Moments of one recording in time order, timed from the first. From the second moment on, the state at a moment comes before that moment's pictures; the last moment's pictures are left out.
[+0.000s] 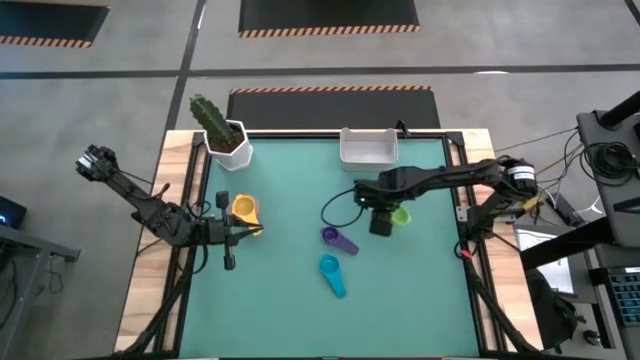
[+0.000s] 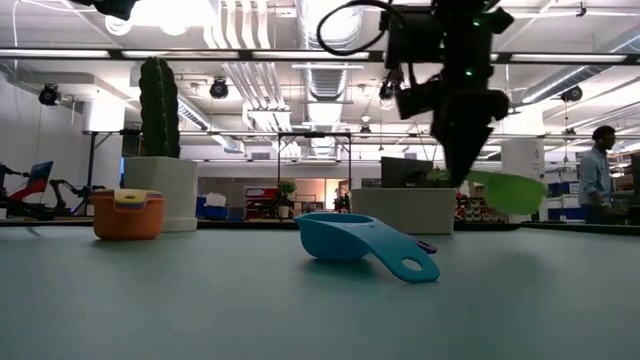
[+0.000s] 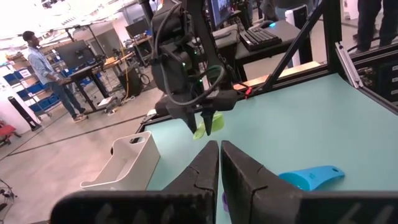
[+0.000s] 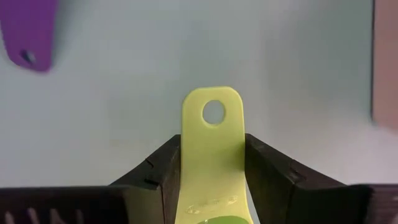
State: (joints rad) left arm -0.63 0.74 0.49 0.12 -0.78 0.22; right arm -0.10 1.61 1.16 -0.96 0.08 0.10
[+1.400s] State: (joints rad) left arm -0.63 0.74 0.49 0.12 -0.78 0.22; right arm -0.09 2.19 1.98 -0.95 0.08 -0.45
